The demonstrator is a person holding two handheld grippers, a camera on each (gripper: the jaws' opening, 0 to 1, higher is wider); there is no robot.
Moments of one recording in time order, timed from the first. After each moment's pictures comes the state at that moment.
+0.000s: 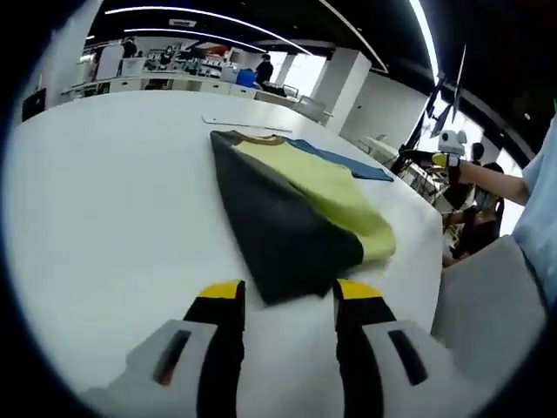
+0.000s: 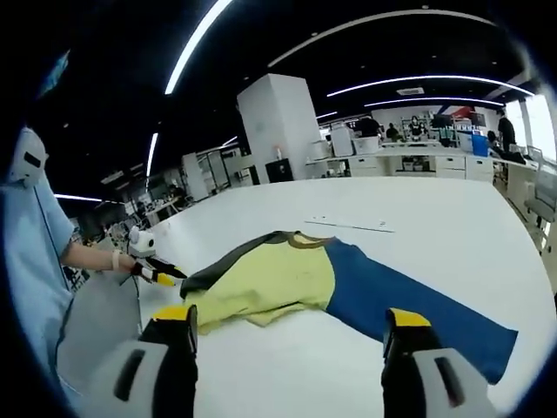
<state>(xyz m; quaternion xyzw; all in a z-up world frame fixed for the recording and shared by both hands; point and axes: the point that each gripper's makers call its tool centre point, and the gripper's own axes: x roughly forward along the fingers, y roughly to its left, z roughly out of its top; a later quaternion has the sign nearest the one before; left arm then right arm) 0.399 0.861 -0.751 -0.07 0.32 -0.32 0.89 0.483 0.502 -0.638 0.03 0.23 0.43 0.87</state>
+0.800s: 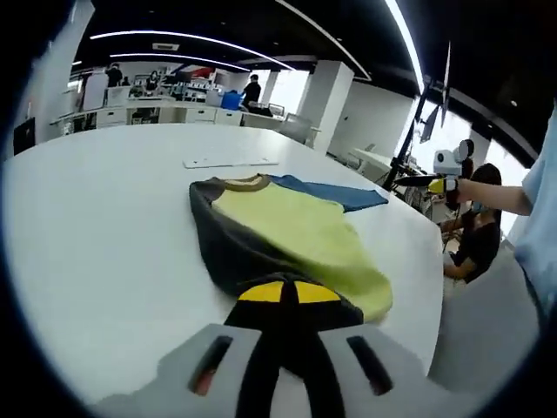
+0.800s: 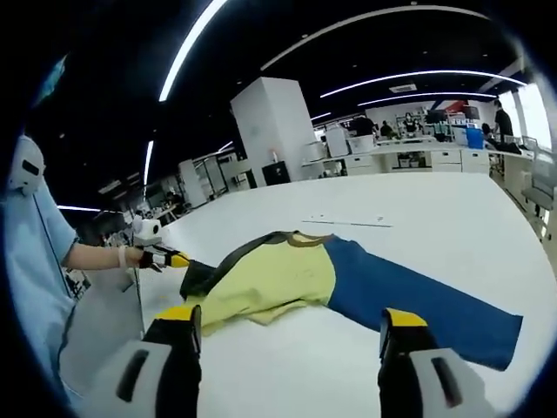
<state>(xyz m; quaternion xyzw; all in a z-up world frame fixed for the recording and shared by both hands) 0.458 0.823 -0.694 -0.06 0.26 -0.35 0.90 0.480 0.497 -0.645 0.05 0.23 0.42 0.87</state>
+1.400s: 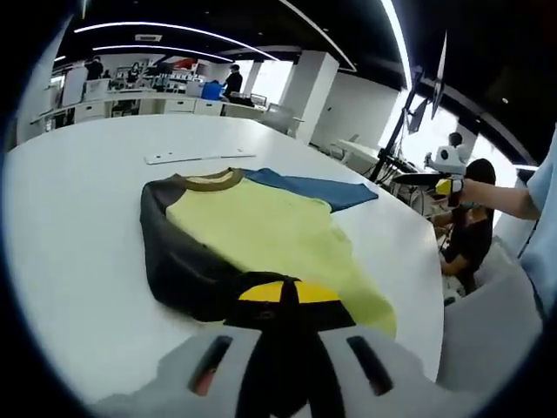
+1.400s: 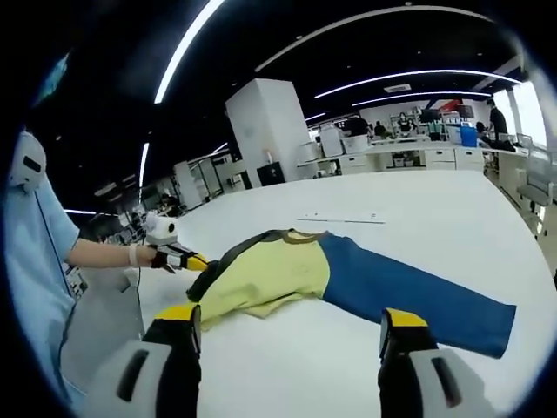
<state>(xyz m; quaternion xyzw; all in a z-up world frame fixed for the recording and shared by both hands) 0.487 0.778 -0.723 -0.06 0.28 -0.39 0.88 0.471 0.485 -0.649 0.05 0.24 0.41 0.88</state>
